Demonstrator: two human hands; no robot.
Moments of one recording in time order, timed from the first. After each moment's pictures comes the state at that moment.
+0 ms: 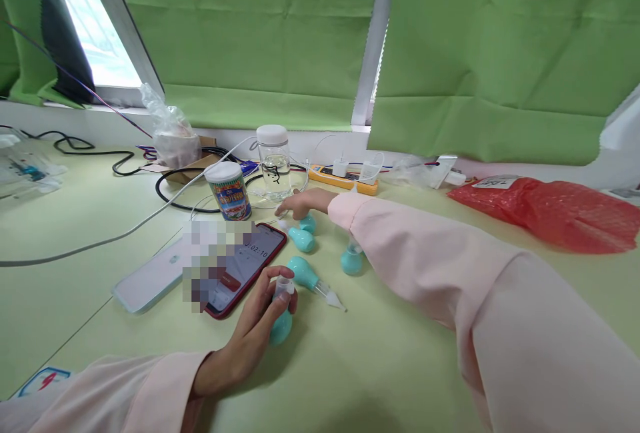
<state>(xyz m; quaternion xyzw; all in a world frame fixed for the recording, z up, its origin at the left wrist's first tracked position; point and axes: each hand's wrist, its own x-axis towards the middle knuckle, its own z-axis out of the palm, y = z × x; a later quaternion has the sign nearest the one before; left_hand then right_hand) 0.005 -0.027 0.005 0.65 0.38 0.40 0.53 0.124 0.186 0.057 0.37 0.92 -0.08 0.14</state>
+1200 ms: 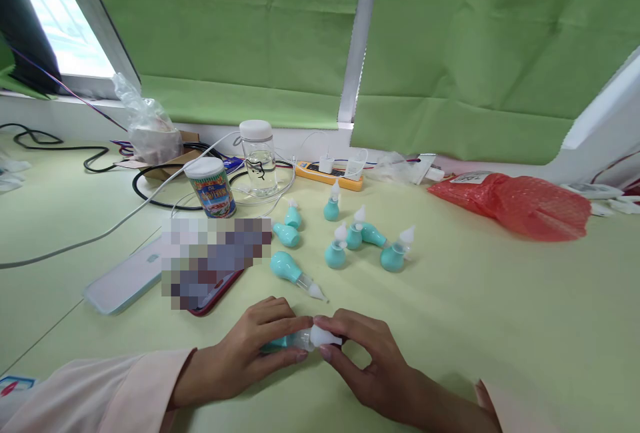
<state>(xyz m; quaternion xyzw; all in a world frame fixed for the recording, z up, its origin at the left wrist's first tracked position) 0.008 -0.028 0.003 0.91 0.20 0.27 0.22 0.206 -0.078 -0.009 0.40 0.79 -0.14 -0.44</state>
